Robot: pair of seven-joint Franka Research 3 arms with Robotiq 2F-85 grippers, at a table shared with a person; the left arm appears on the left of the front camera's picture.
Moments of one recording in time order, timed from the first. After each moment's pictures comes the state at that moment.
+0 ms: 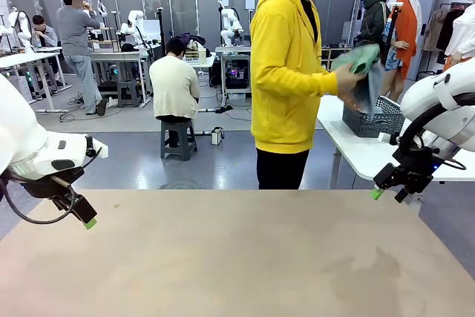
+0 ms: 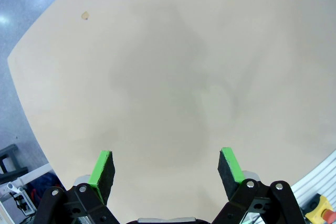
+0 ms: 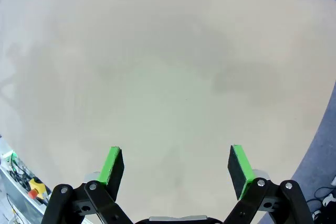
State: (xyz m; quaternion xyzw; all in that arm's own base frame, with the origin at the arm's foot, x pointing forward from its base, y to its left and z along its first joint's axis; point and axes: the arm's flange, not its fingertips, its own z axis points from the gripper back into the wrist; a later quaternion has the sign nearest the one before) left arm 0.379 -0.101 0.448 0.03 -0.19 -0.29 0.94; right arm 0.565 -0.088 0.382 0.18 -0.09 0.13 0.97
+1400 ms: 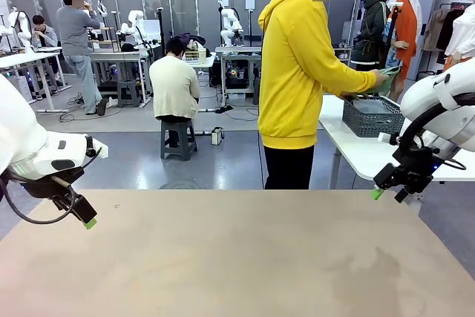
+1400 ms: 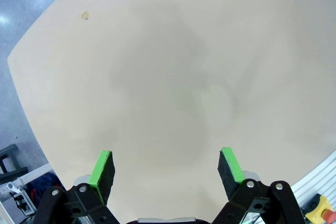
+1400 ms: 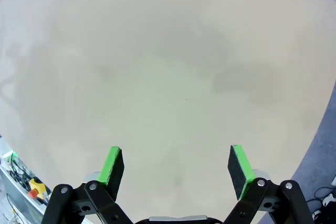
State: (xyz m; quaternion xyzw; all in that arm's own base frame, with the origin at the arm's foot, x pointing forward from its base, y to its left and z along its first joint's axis) left arm 0.379 -0.101 0.448 0.03 -0.19 -0.29 0.94; right arm 0.565 -0.088 0.382 0.18 -0.09 0.13 0.97
